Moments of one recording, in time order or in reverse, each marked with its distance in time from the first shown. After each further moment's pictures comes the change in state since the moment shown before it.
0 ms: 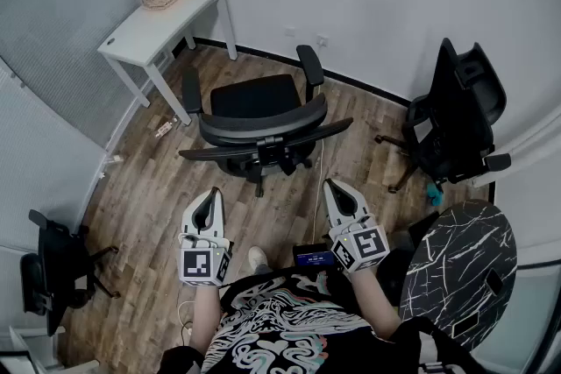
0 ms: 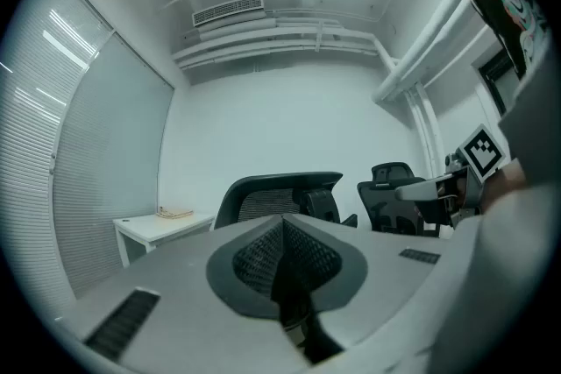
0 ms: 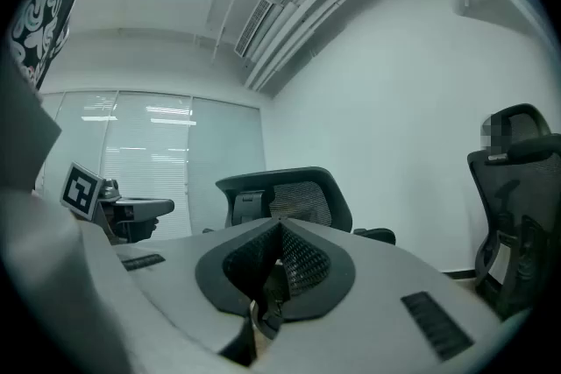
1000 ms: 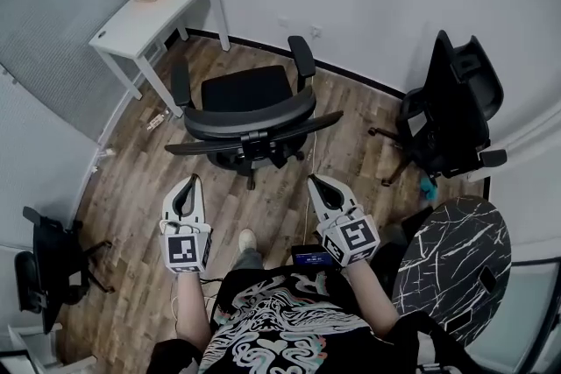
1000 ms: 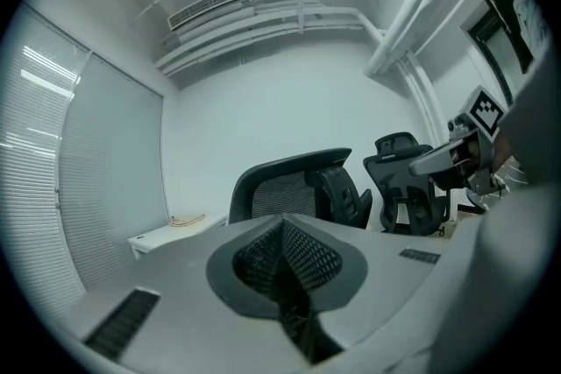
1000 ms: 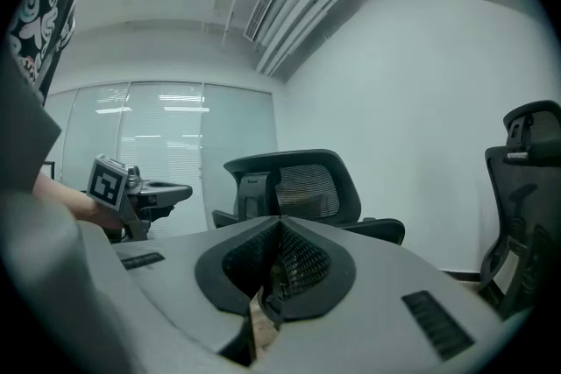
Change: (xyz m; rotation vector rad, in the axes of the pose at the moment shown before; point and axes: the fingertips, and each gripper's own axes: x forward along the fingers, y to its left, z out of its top) left arm 0.019 0.021 -0.011 0.172 0.071 0.051; right arm 0.009 0.000 -0.019 -0.038 0.112 0.089
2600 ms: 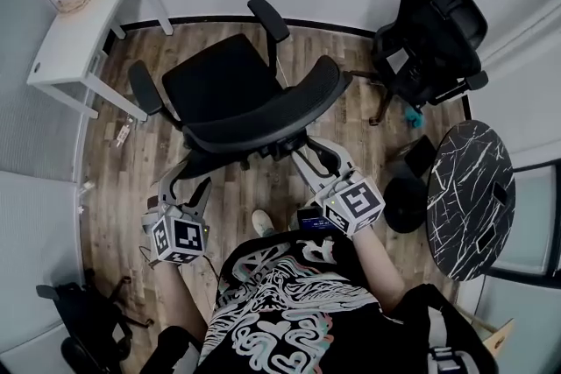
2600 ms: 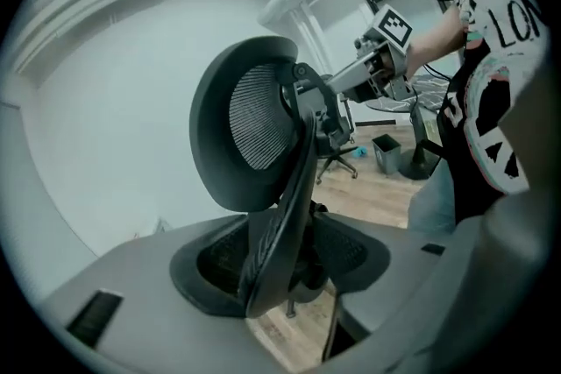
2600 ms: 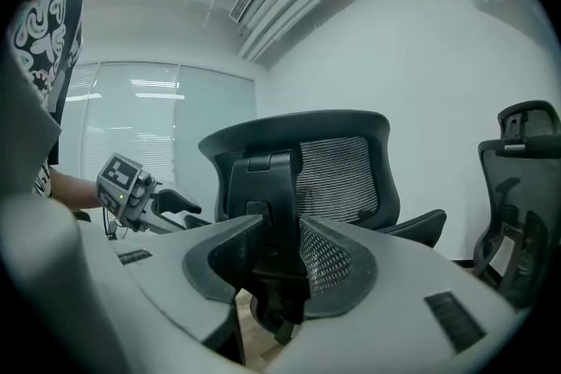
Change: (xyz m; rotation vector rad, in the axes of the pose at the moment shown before) left arm 0.087 0.052 -0.097 0.527 0.282 -0.610; right arm 0.110 0.030 -0.011 0.024 0.050 -0.168
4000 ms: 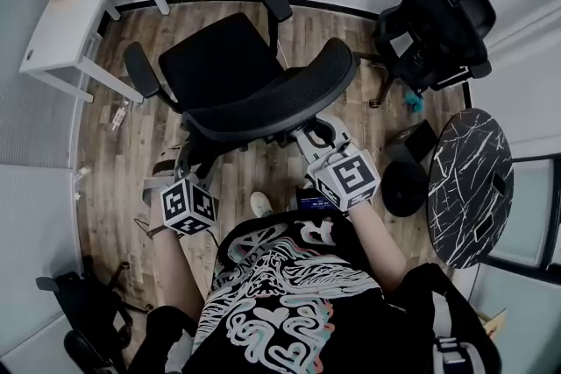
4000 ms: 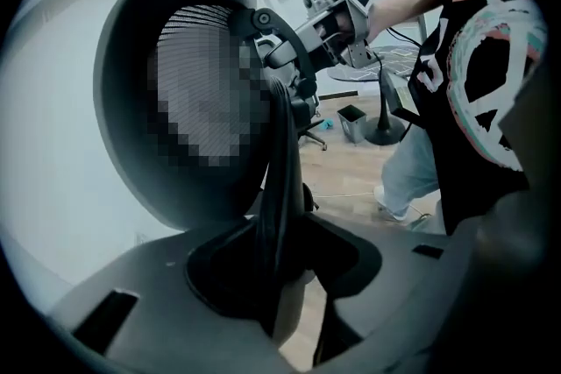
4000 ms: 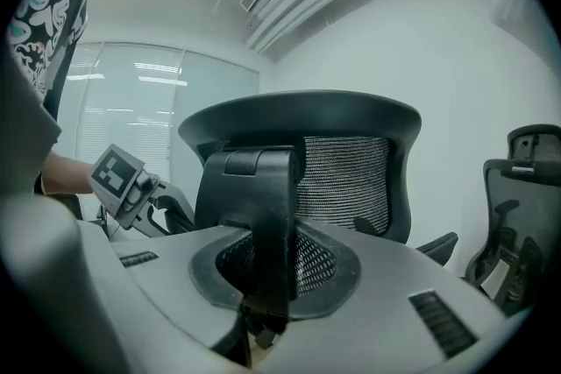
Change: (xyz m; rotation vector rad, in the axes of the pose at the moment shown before) left arm 0.043 -0.015 -0.010 0.215 0.140 -0.188; right arm 0.041 -0.004 0.008 -0.102 0.030 -0.021
